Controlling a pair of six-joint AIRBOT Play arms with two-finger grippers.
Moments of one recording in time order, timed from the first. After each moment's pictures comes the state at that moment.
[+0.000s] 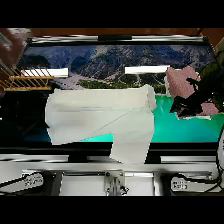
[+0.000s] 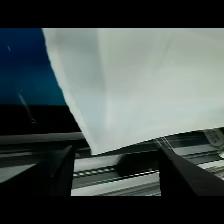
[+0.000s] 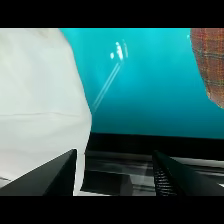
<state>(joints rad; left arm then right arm) 0.49 -1.33 0.91 1.12 -1.47 -1.28 -0.26 -1.49 1.36 1.85 -1.60 -1.67</state>
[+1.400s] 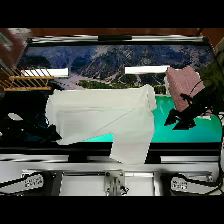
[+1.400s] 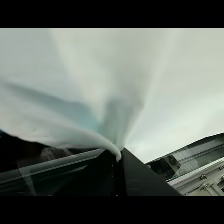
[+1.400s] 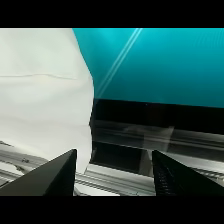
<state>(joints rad) 0.37 -1.35 0.66 1.01 -1.25 -1.17 -0.29 -1.46 1.09 1.93 -1.59 -1.71</state>
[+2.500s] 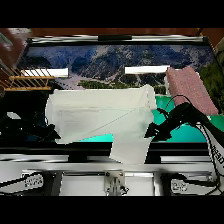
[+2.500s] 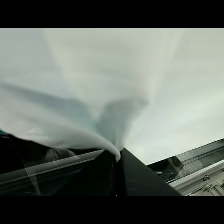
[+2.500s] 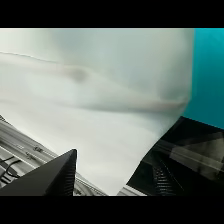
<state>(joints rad) 0.37 -1.36 0.68 1.00 -1.27 -1.16 -0.11 -1.48 0.81 2.12 -1.39 -1.82</state>
